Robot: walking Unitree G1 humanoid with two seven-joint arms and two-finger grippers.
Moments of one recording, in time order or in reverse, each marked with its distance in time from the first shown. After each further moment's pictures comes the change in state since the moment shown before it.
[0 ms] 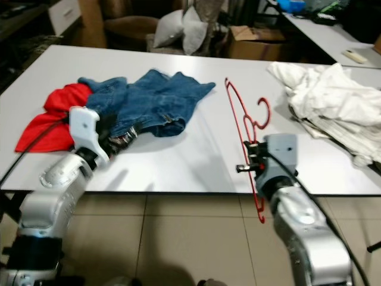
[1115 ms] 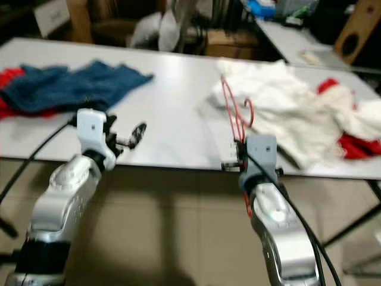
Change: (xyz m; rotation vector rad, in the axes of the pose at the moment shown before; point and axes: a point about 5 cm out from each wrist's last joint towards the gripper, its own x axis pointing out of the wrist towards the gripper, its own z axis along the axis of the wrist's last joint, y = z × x) left arm 0.004 -0.017 0.001 -0.011 0.000 0.029; right arm 0.015 0.019 -0.006 -0.010 -0.038 -0.042
